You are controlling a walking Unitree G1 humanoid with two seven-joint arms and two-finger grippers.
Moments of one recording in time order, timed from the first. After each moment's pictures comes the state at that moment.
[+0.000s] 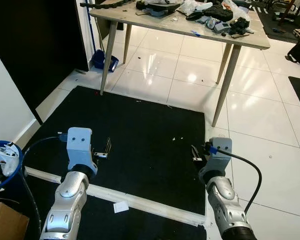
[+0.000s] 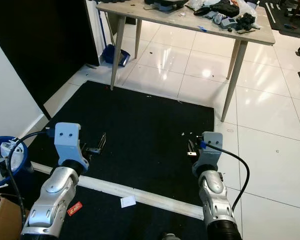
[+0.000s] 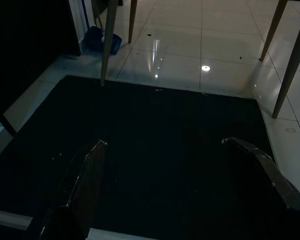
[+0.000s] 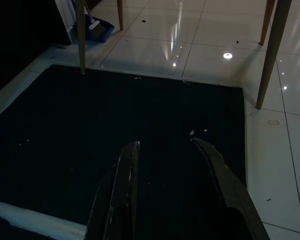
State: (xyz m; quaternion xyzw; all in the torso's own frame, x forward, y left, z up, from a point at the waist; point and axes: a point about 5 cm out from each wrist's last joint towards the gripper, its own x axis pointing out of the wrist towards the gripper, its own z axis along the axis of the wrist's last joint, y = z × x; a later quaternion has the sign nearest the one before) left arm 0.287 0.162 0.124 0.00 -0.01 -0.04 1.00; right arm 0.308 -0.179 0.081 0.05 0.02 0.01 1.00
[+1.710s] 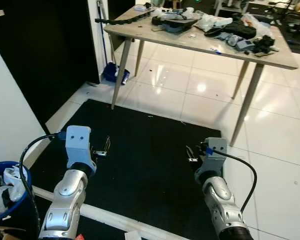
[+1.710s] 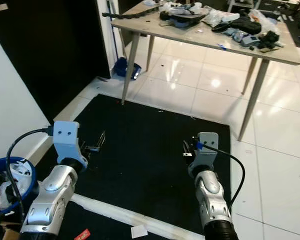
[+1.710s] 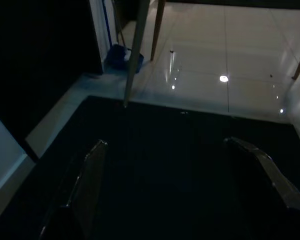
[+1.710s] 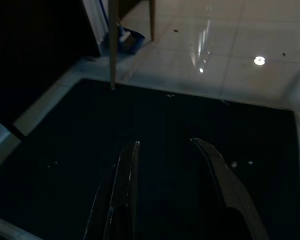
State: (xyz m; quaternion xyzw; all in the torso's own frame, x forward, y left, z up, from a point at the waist) left arm 0.290 0.163 0.128 0.00 -0.01 -0.04 1.00; right arm 0.309 -0.171 0.079 0.06 0.03 0.02 1.00
